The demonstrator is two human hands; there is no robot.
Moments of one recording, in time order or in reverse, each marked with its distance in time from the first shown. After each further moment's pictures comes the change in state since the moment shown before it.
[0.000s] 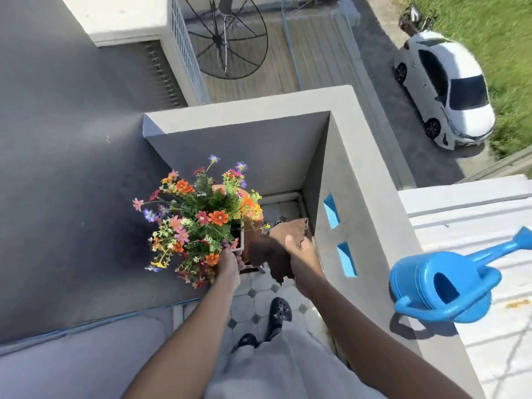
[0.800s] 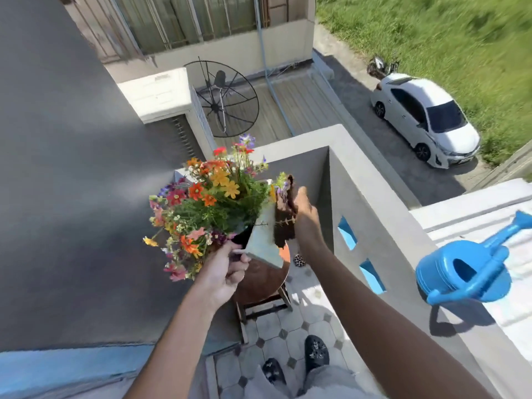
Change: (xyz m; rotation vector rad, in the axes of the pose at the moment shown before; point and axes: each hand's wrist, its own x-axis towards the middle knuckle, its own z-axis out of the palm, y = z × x) left_hand -0.128 0.127 -0.109 -0.040 -0.512 0.058; right_hand -0.070 -0.132 0.075 0.219 0.141 -0.423
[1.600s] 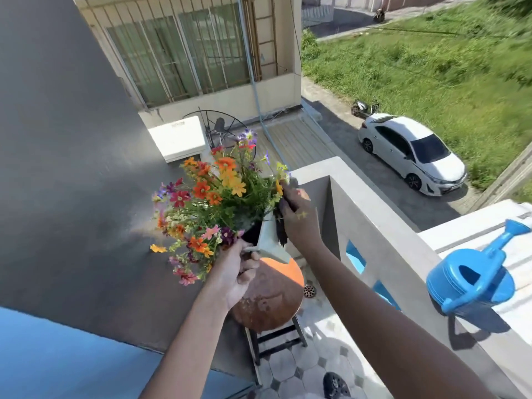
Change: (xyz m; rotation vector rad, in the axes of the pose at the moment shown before) left_hand -0.056 0.048 -0.002 0.046 -0.138 0.121; right_hand -0.028 -0.042 0.054 -0.285 0.024 -0.581
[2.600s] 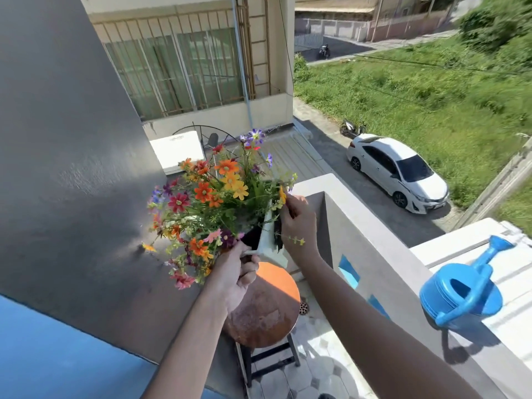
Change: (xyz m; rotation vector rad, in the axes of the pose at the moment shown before) left_hand -0.013 0.020 0.005 0.005 -0.042 0.040; right_hand -0.001 -0.033 0.006 -0.037 0.117 -0.097
